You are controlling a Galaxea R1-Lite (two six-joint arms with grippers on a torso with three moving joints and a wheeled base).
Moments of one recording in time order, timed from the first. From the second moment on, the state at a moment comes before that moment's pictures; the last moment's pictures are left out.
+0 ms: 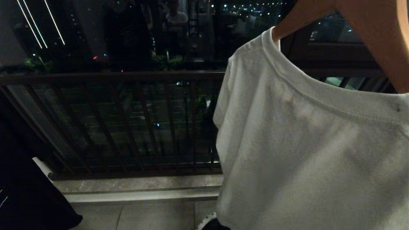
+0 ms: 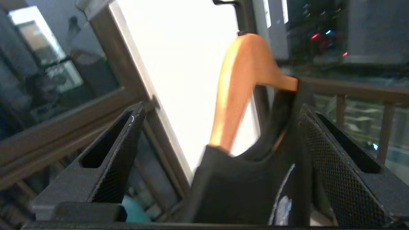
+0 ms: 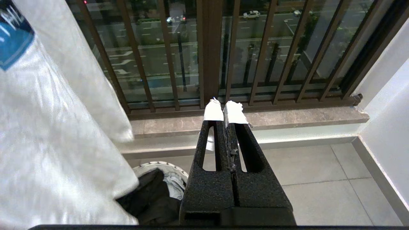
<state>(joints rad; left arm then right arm) -0.09 0.74 -0.91 -0.38 0.93 0.59 -0.01 0.00 -0.01 0.00 -0.02 0.04</state>
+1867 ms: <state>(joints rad) -0.10 0.32 -0.51 -0.04 0.16 0.12 -0.01 0.00 -0.01 0.00 -0.02 0.04</state>
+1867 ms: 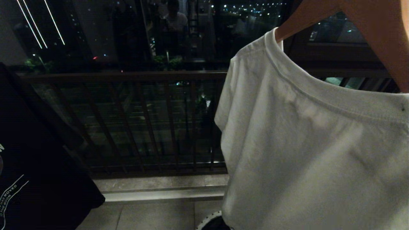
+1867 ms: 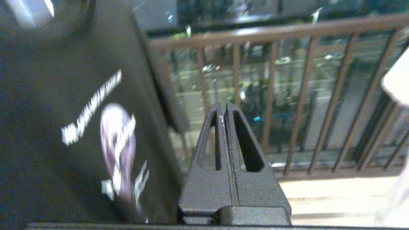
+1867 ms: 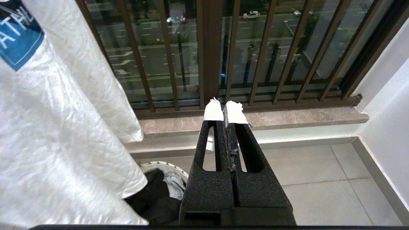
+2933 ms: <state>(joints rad) 0.00 0.02 -0.13 -0.04 0.00 0.11 -0.01 0.00 -0.01 0.00 -0.02 0.04</state>
